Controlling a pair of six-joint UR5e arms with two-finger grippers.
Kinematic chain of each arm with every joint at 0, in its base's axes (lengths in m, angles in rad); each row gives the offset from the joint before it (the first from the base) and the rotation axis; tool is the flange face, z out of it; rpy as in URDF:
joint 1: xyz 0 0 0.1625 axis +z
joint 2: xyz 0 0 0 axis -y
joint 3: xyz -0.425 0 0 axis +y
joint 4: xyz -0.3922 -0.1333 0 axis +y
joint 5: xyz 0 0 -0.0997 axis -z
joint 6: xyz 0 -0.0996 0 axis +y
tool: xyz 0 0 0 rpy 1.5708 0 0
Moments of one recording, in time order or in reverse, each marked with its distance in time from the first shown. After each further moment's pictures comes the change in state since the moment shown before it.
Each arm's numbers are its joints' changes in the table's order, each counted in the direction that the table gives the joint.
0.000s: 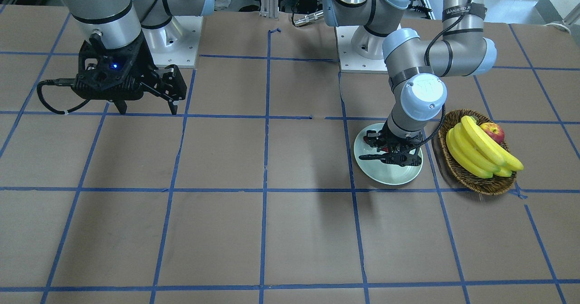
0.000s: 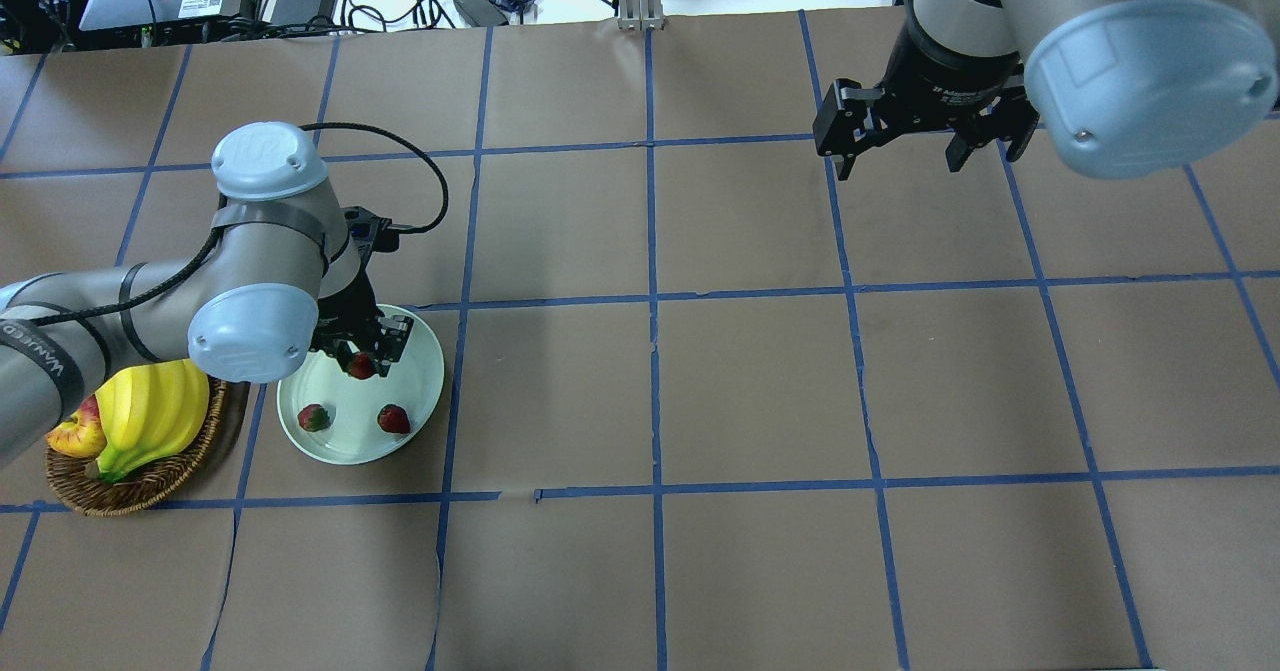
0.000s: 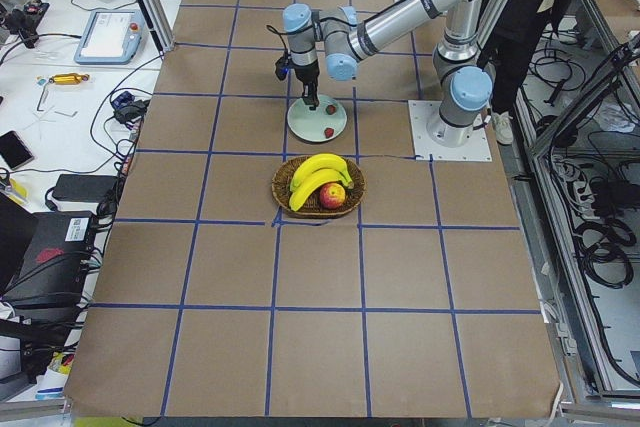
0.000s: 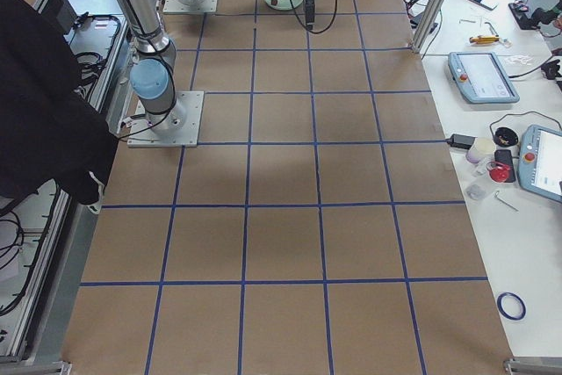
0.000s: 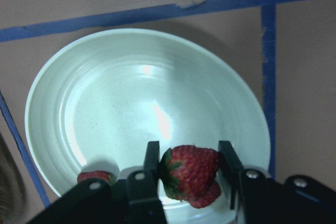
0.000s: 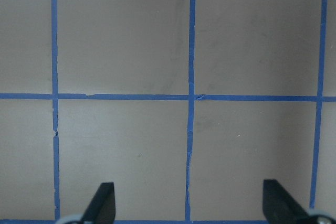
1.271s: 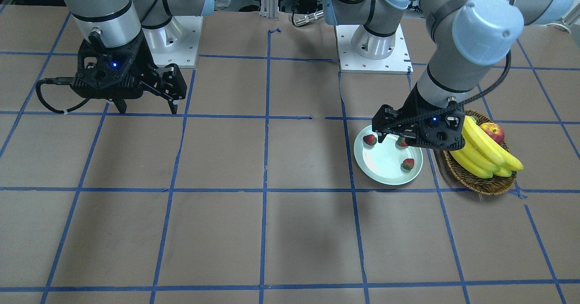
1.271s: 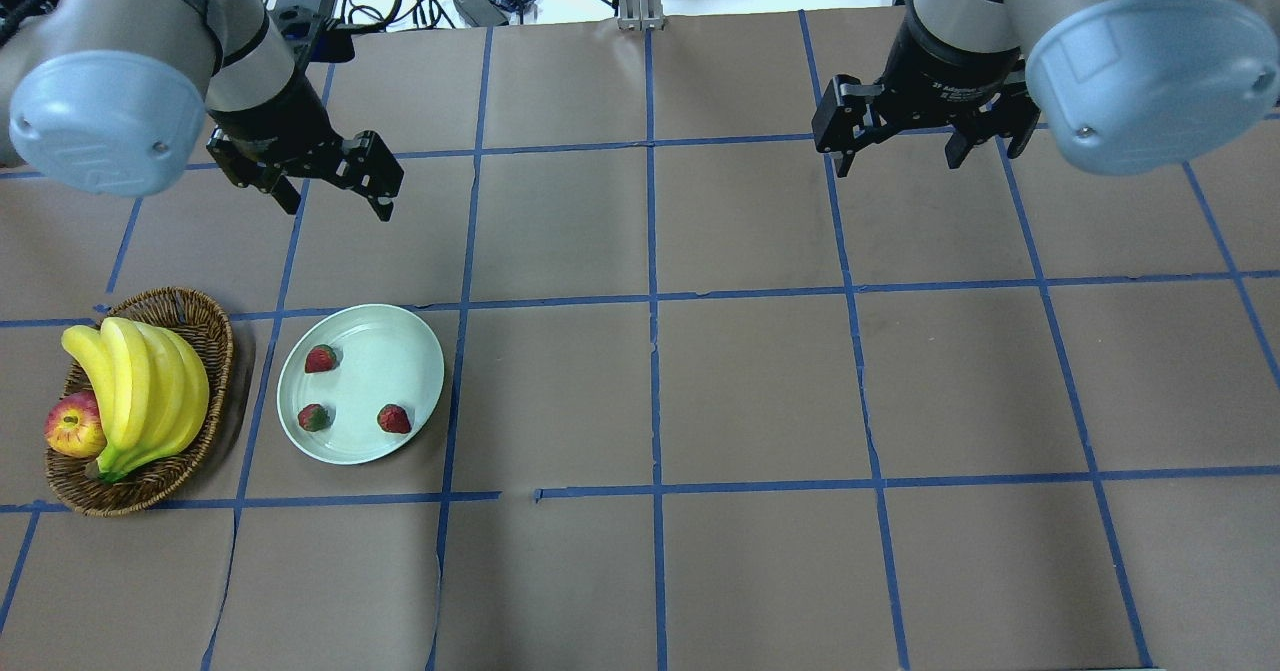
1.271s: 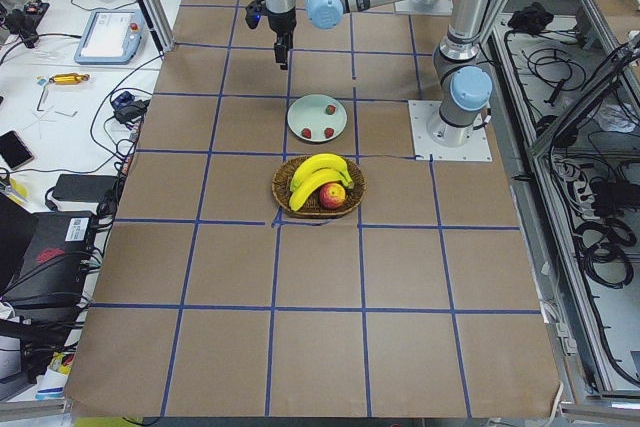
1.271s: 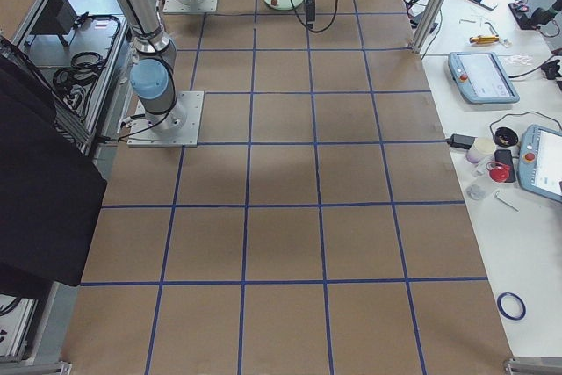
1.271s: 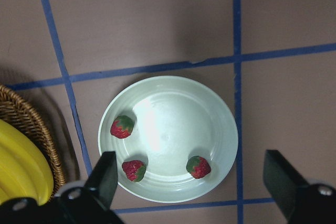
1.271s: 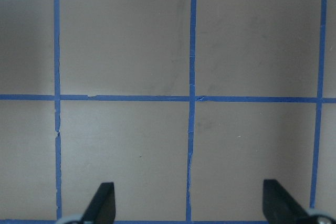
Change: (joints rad) left arm -0.087 0.076 -0.481 0.391 -0.126 0.072; right arm 0.001 -0.001 0.007 -0.003 0.002 -0.001
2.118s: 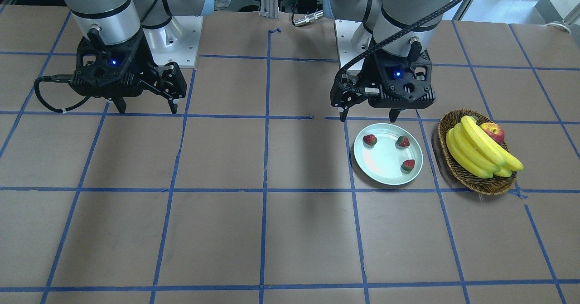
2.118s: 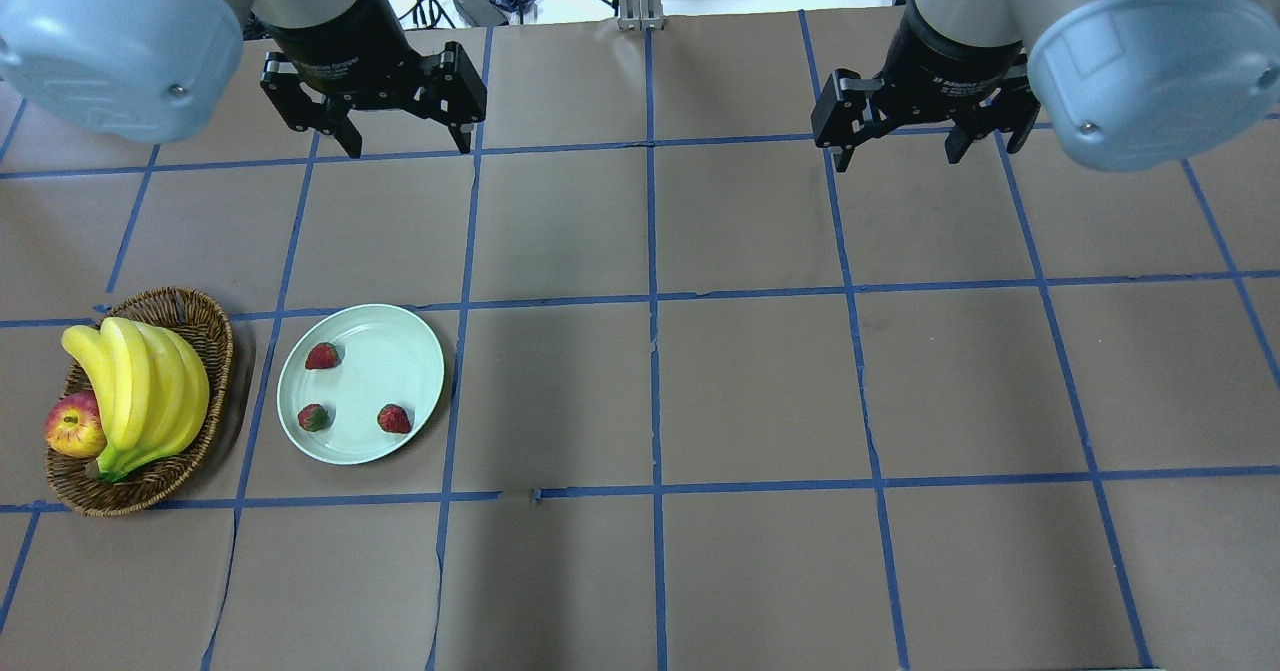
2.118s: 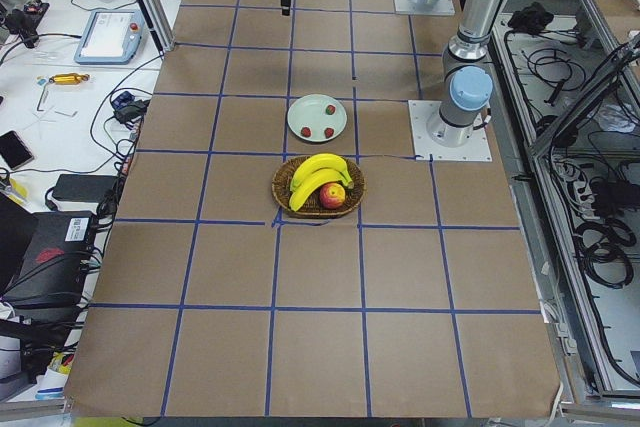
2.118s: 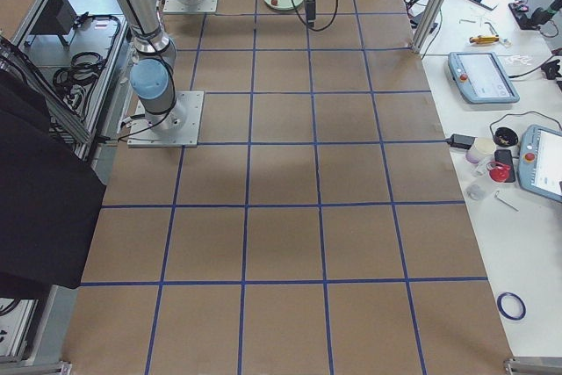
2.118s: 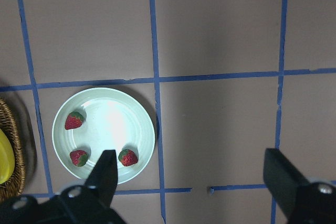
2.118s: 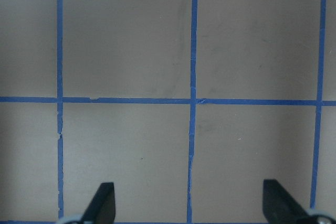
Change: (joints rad) left arm -0.151 0.024 -0.095 0.031 -0.004 0.297; right arm 0.002 0.000 0.009 0.000 0.002 0.000
